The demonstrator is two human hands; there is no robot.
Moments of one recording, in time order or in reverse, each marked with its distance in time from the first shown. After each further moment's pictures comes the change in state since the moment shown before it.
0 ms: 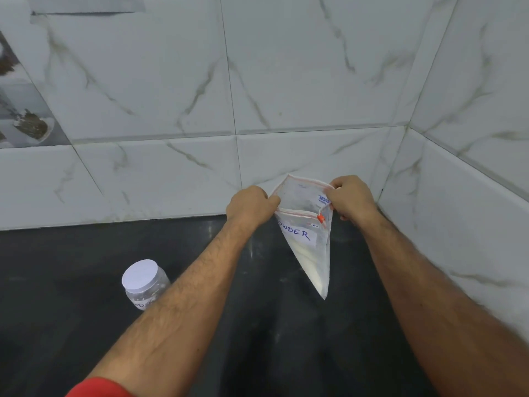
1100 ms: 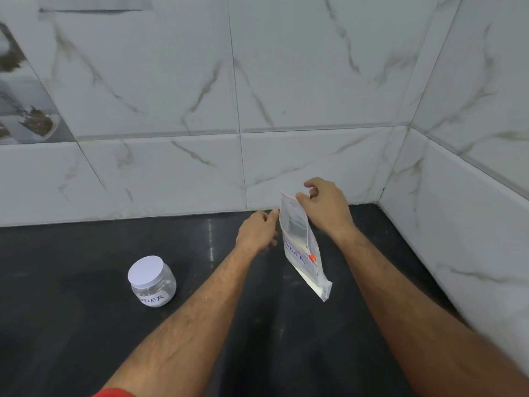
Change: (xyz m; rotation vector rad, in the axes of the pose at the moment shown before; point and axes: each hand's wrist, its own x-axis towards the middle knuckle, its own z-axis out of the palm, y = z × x) left_hand -0.019 -0.037 0.050 -0.441 -0.165 -0.148; right_hand -0.041 -0.027 0.039 0.024 0.042 -0.205
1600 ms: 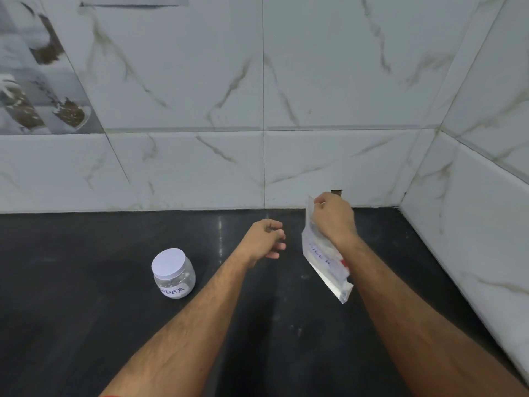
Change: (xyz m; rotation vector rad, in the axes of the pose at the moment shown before) left_hand -0.006 -0.047 -0.030 -0.387 -0.199 -0.023; right_hand -0.007 -0.019 0.036 -0.109 -0.045 0.131
